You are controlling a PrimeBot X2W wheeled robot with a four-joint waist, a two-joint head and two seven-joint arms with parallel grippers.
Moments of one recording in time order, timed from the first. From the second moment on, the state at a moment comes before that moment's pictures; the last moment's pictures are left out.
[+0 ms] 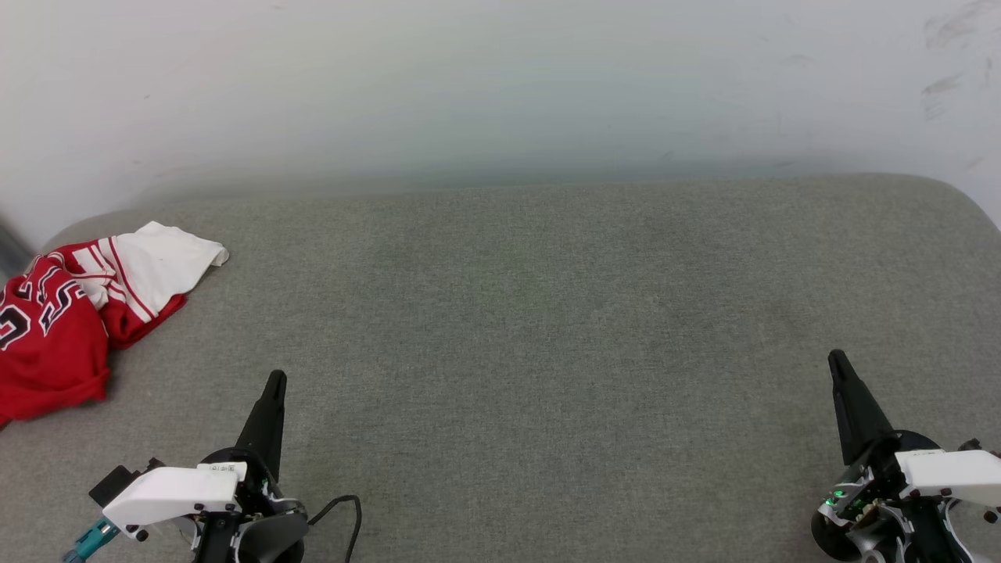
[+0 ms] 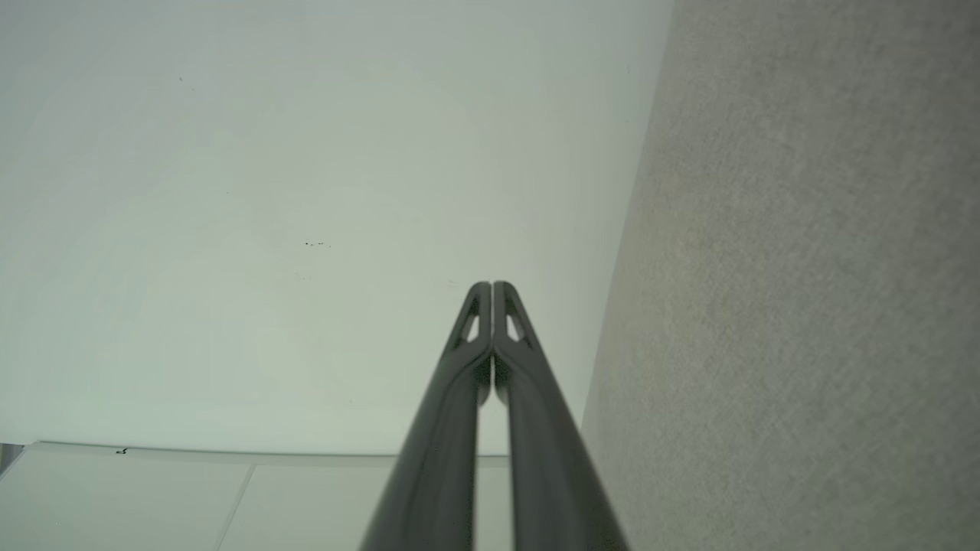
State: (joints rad) left arm -0.11 0.05 0.11 0.25 -1.61 -0.13 0.11; right arm -0.10 -0.05 -0.11 0.25 1.61 0.13 0.11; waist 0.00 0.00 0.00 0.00
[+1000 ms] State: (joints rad) left arm -0.11 0.05 0.11 0.25 -1.61 -0.13 0.11; right arm -0.10 -0.05 -0.11 0.25 1.61 0.13 0.11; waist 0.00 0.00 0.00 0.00
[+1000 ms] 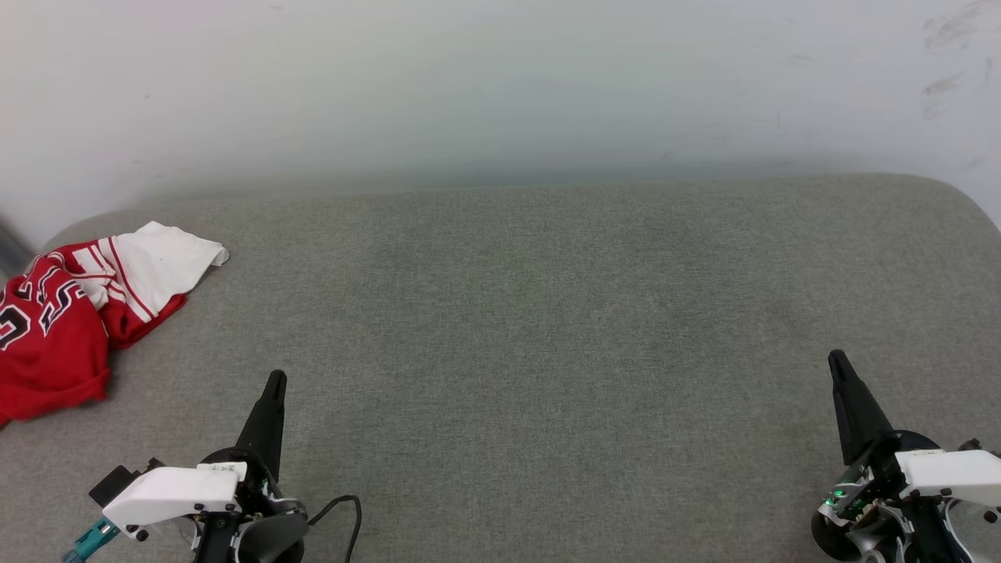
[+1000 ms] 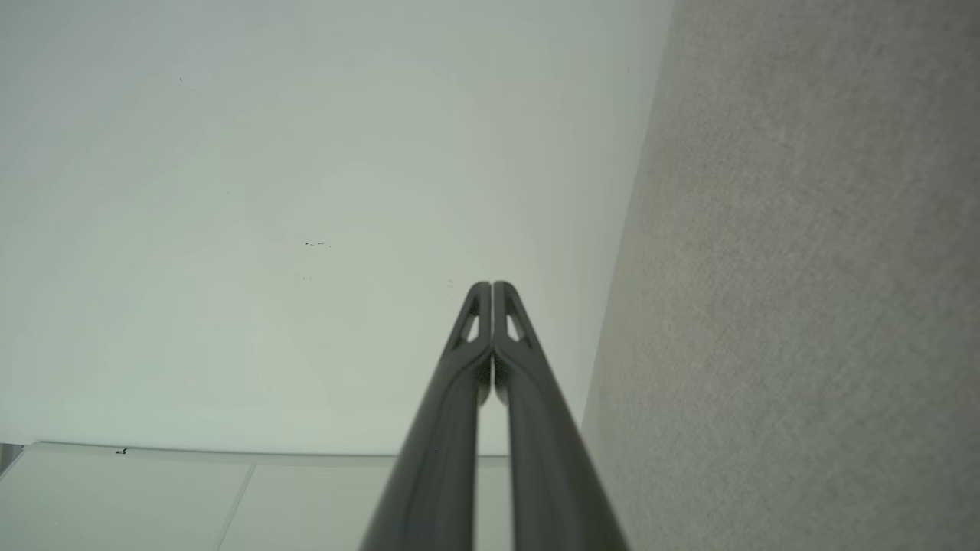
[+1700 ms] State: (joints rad) left arm -0.06 0.05 0.11 0.26 -1.53 -0.12 0.06; right arm -0.05 -0.05 -0.11 0.28 1.55 0.13 0.07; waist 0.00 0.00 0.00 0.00
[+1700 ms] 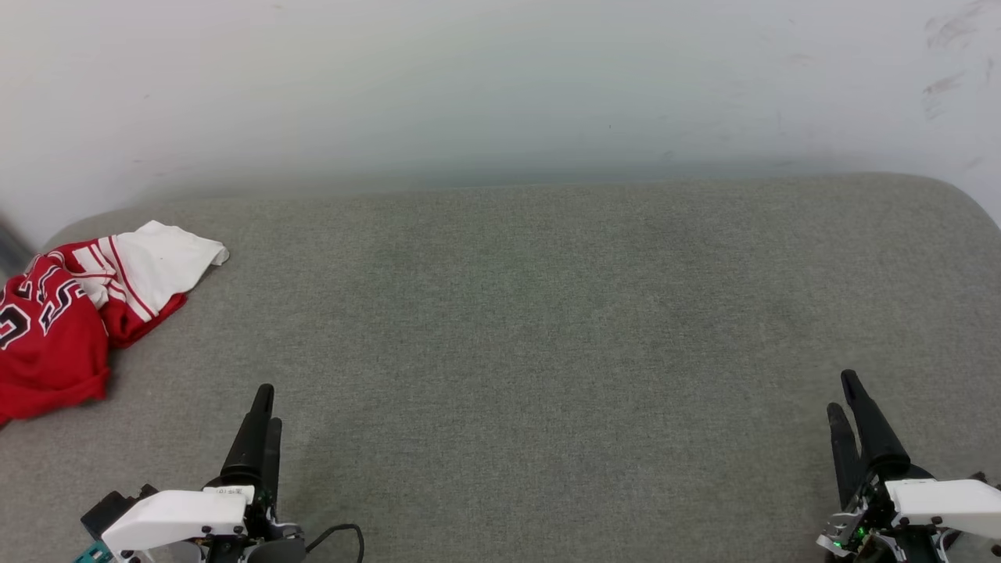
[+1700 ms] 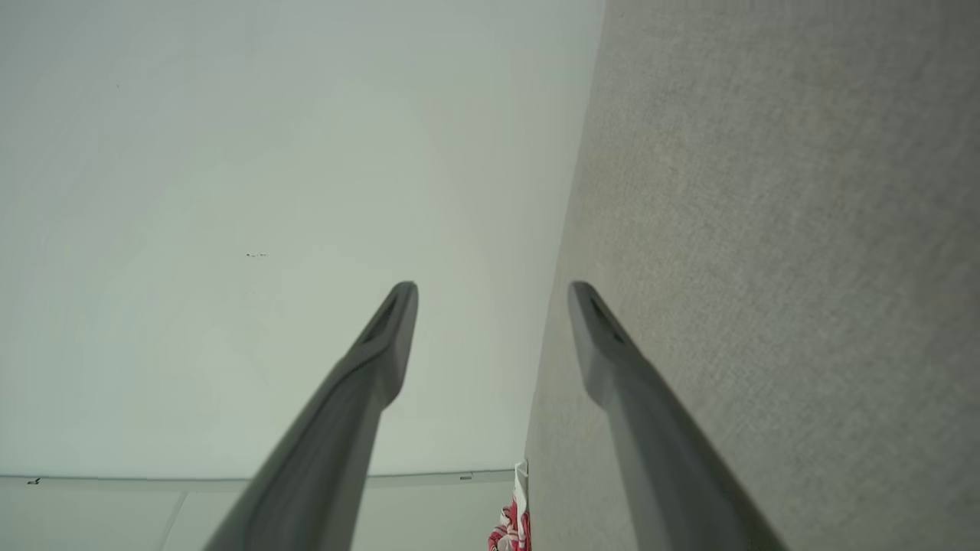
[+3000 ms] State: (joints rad) left arm 0.00 0.08 -0.02 0.07 -0.70 0.09 -0.09; right arm 0.02 -0.05 -0.05 0.04 0.66 0.13 -0.09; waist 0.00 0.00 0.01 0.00
